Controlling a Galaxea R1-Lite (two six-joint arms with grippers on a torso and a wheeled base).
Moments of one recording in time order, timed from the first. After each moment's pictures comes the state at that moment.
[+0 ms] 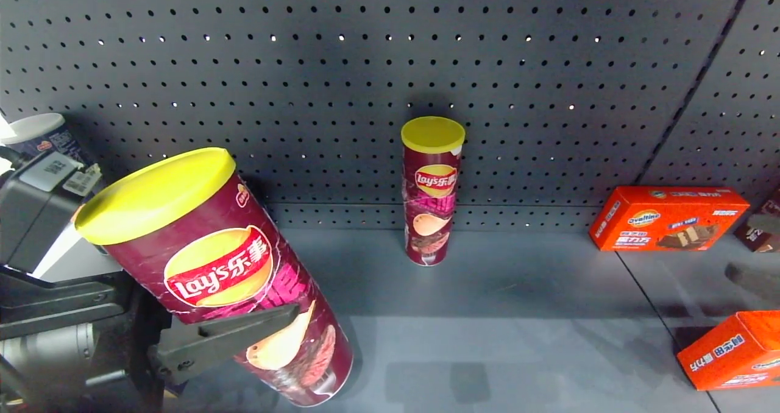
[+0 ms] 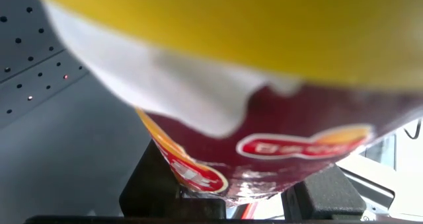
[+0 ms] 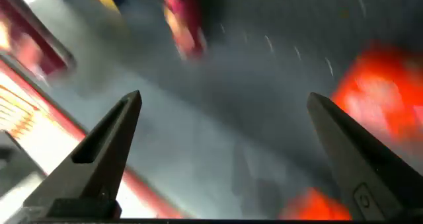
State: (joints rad) left arm -0.46 1.15 -0.56 -0.45 -0.60 0.01; right arm 0.38 0.90 -0.77 -0.02 0.26 -0.04
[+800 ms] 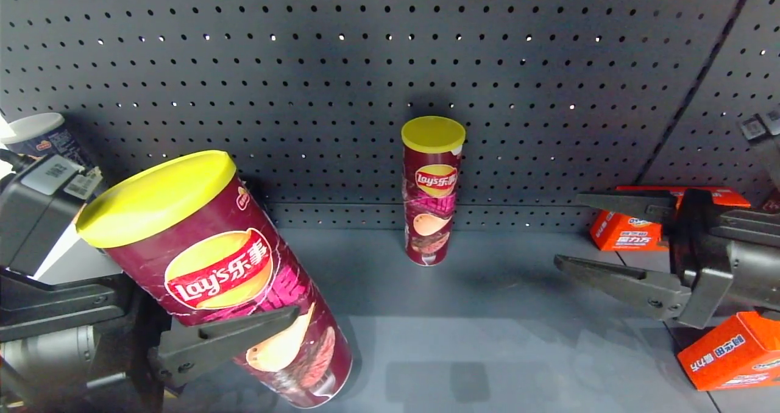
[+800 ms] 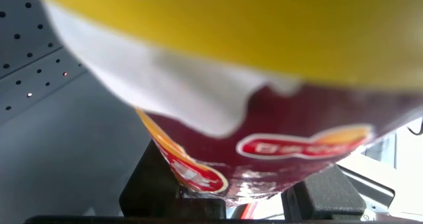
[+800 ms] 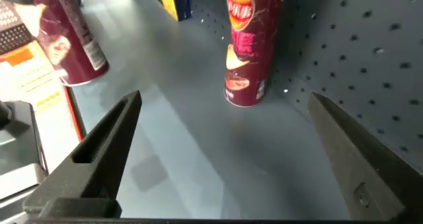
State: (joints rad) left arm -0.46 1.15 -0.56 -0.45 -0.59 0.01; right arm 0.48 1.26 -0.70 -0.47 0.49 -0.18
